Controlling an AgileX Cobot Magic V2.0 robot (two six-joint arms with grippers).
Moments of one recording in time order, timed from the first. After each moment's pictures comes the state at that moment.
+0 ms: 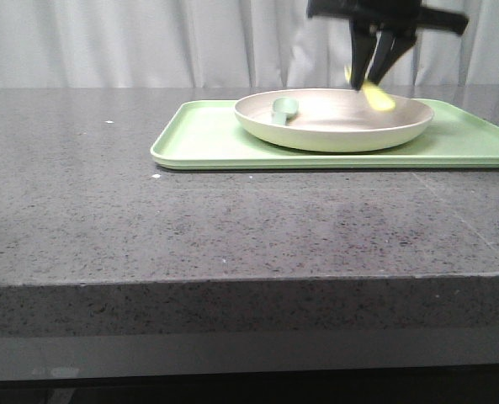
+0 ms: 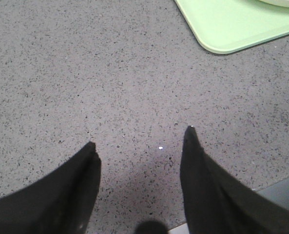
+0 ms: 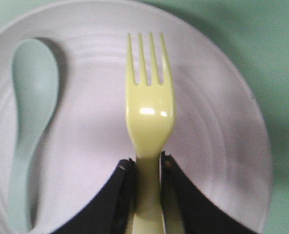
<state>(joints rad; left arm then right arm) -0.32 0.84 -0.89 -0.02 0.86 0.09 0.24 2.13 -2.20 0.05 1.25 0.31</state>
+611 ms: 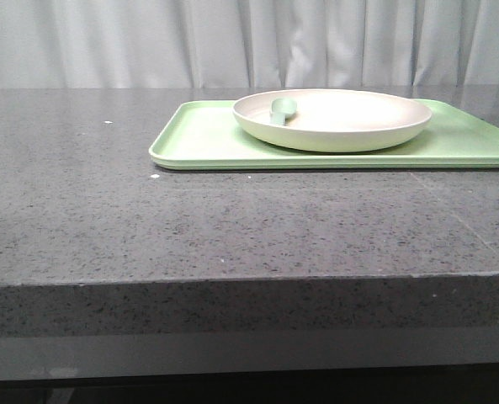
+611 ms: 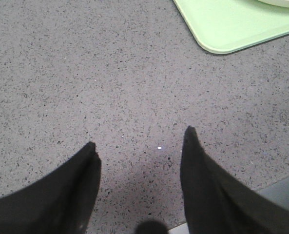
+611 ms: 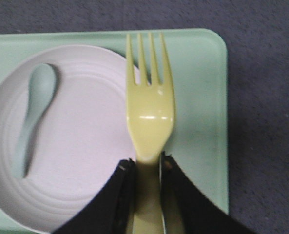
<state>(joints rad) -0.32 0.84 -0.89 -0.02 0.86 0.09 0.09 1.80 -2.01 0.05 1.26 0.20</state>
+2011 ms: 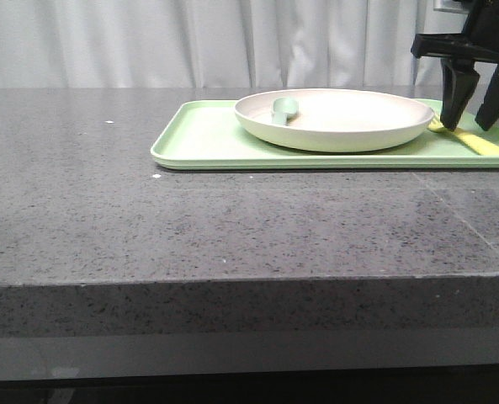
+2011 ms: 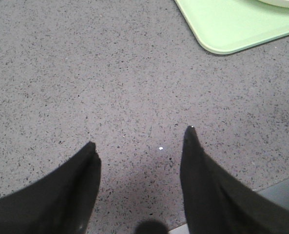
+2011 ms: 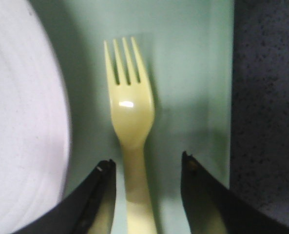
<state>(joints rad) -0.32 0.84 -0.89 -0.02 0.86 0.09 0.01 1.98 -1.76 0.12 1.09 0.08</state>
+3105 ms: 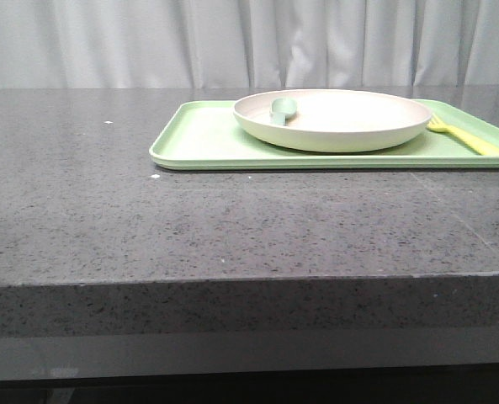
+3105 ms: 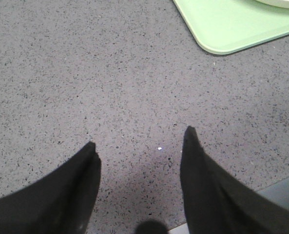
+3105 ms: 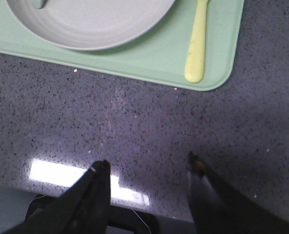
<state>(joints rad) -0.32 0.84 -0.89 -0.02 0.85 0.09 0.13 1.07 -1.17 0.12 1.11 -0.01</state>
